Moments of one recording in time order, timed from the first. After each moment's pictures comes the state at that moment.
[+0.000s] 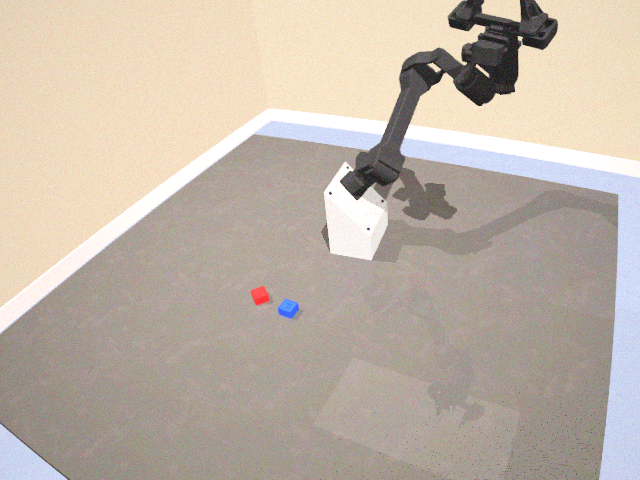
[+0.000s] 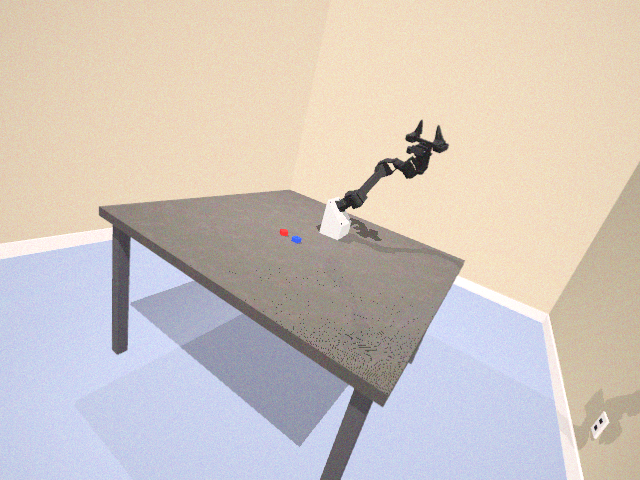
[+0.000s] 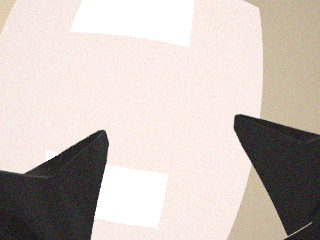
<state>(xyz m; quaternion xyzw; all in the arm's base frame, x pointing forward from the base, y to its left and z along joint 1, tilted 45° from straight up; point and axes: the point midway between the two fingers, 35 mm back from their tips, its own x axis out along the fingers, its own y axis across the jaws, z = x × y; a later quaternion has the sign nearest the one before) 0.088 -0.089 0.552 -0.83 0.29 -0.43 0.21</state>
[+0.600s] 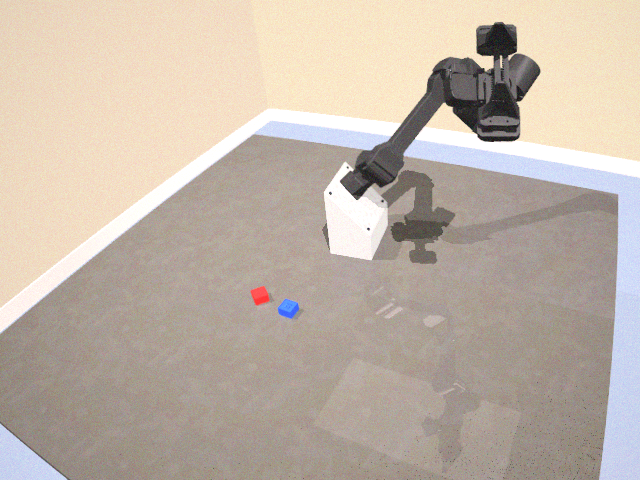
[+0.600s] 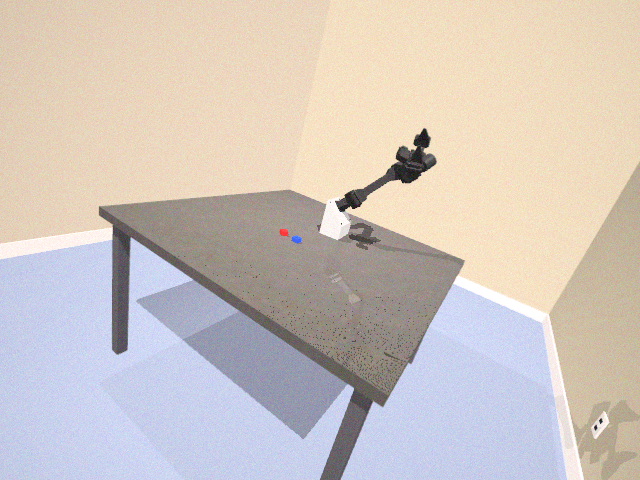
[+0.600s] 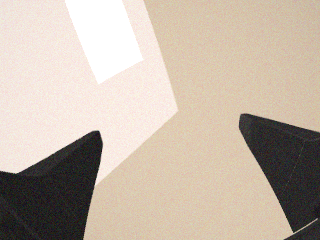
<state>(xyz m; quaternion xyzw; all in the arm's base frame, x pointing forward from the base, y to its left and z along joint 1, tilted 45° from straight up) 0.262 -0.017 0.522 -0.88 0.30 -0.21 -0.29</state>
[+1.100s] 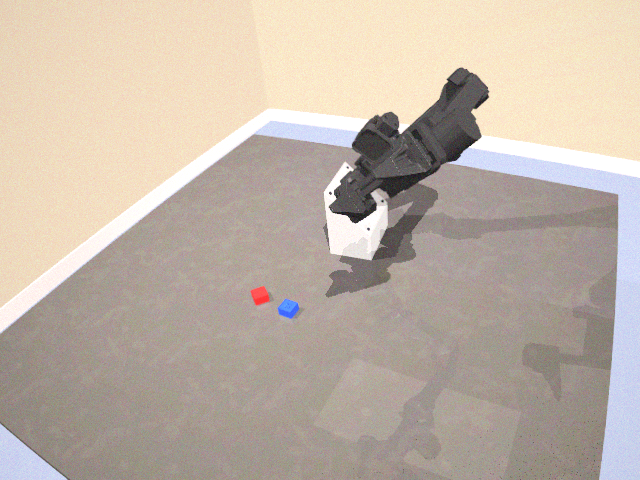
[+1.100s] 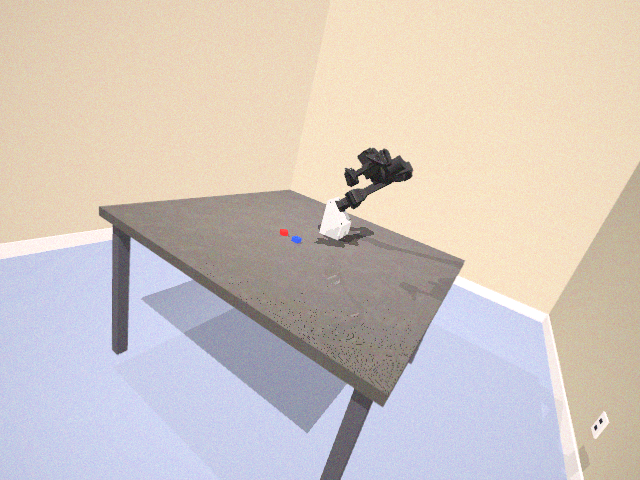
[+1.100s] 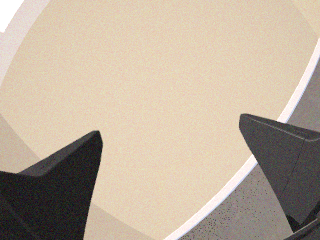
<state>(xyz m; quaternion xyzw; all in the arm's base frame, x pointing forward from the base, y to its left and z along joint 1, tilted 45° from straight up) 0.439 -0.018 0.336 -0.69 0.07 0.10 -0.71</state>
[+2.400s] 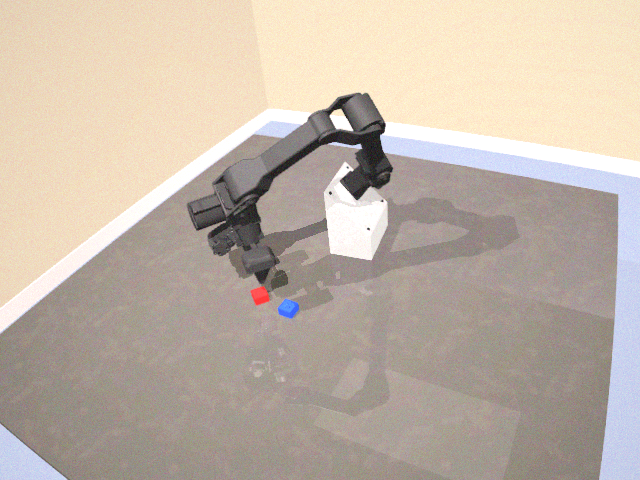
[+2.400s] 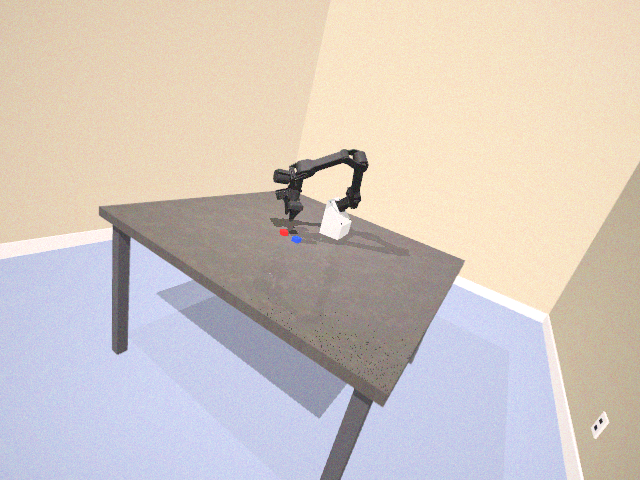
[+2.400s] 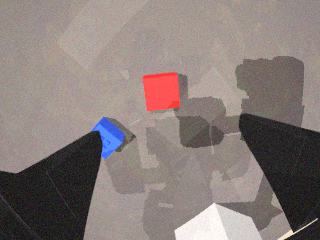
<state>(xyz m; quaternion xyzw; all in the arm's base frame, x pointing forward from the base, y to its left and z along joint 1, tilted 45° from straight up) 0.307 -0.044 -0.104 -0.46 -0.73 -0.01 -0.51</state>
